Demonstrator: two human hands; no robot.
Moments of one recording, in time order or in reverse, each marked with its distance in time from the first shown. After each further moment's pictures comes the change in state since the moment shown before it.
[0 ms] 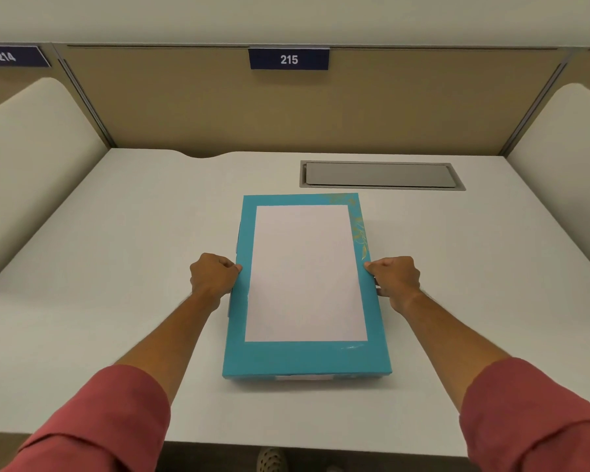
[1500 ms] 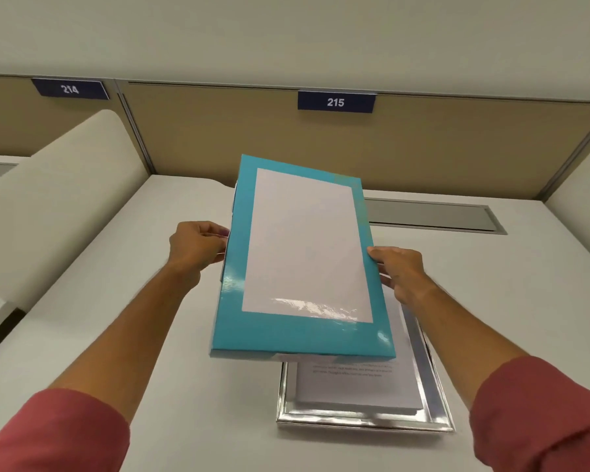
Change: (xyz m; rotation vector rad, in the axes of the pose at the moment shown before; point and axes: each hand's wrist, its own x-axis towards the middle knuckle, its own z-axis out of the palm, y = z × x) left_hand 0.069 0.048 -0.139 -0.321 -0.030 0.147; right_hand 0.009 -0.112 0.079 0.376 -0.135 -0.003
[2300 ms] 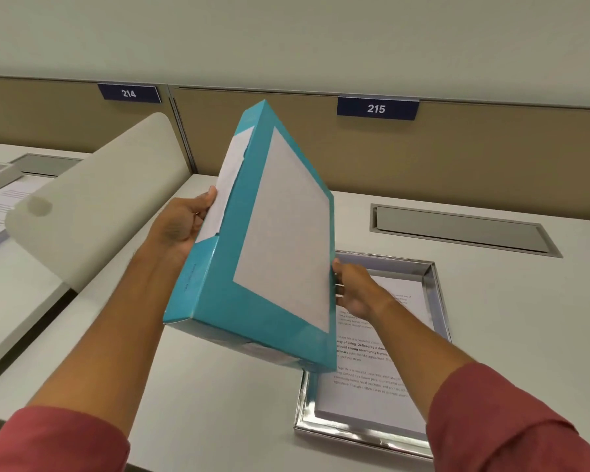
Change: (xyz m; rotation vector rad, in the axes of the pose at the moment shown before) left_hand -0.034 0.054 -0.064 -0.747 -0.231 -0.240; right_hand -0.022 0.022 0.106 -0.001 -0.443 0.244
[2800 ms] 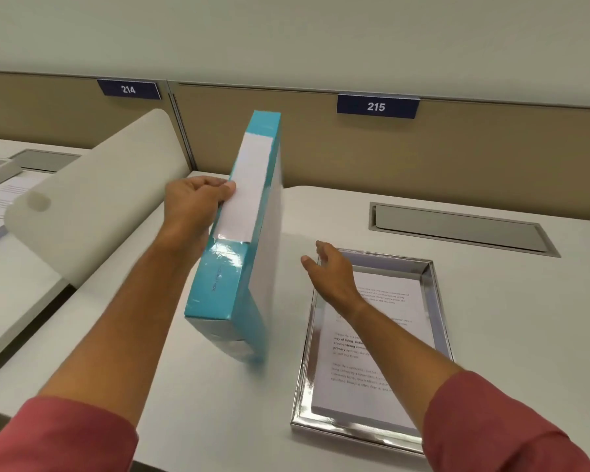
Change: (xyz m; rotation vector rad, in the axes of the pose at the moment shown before) left_hand -0.001 -0.005 0.031 0.430 0.357 0.461; right_hand -0.014 0.005 0.035 -0.531 0.136 -0.480
